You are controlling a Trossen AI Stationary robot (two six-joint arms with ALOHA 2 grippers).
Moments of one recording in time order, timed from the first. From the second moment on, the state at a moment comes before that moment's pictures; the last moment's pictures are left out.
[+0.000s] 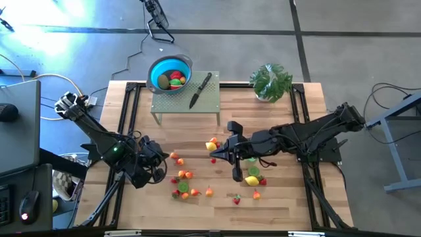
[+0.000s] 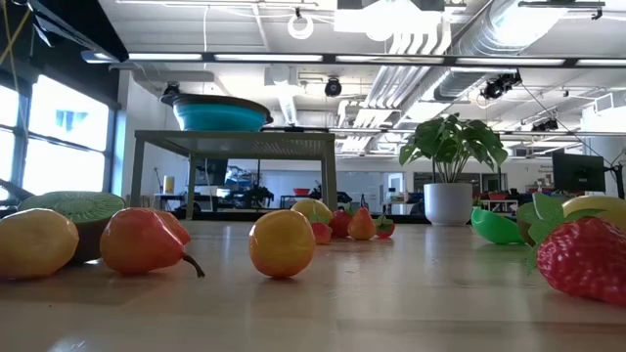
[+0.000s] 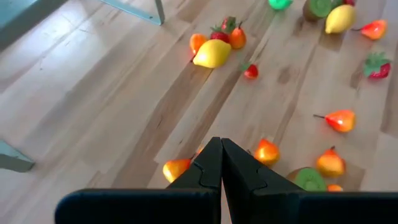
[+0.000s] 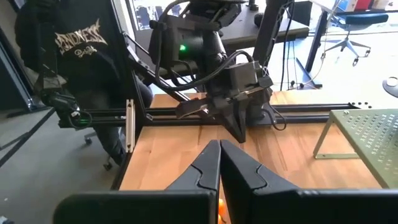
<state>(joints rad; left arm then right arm) -0.72 1.15 0.95 -0.92 -0.75 -1.10 0.35 1.51 1.48 -0.25 0.26 0.18</state>
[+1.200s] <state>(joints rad) -0.72 1.15 0.95 -1.03 -0.64 -1.02 0.34 1.51 1.48 -0.27 0.35 0.13</state>
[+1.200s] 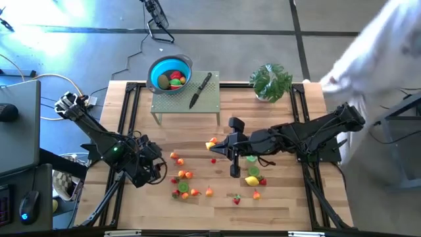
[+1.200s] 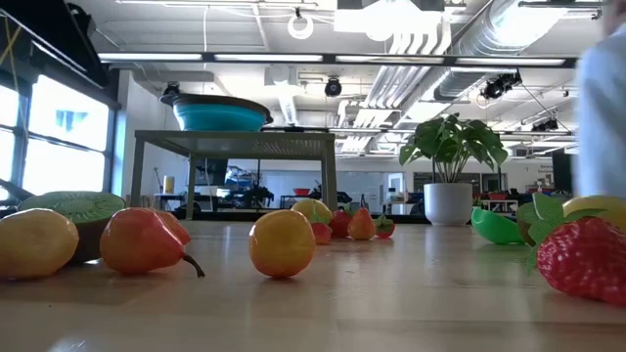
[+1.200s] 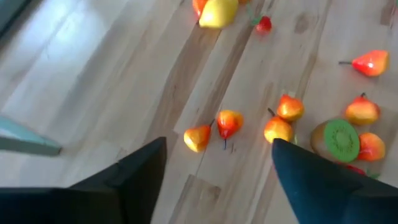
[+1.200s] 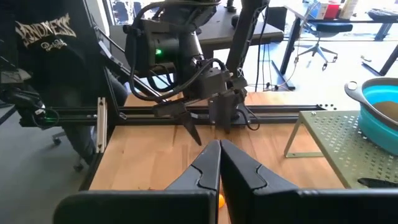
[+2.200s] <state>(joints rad) -0.58 1.15 0.95 -1.02 -0.48 -1.59 0.34 1.51 1.48 -0.31 0.48 0.16</state>
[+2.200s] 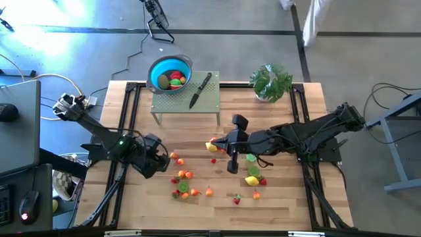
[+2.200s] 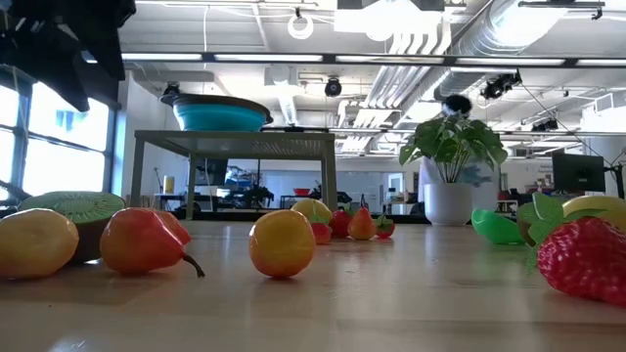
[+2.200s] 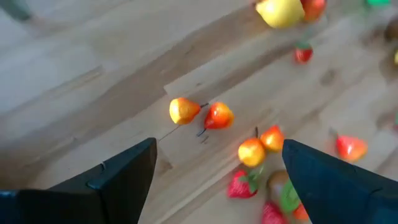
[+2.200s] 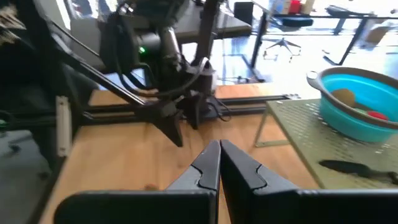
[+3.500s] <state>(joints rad) -0.53 1.15 0.95 -1.02 -0.51 -1.86 -0.10 1.58 1.48 -0.18 -0.23 -0.05</state>
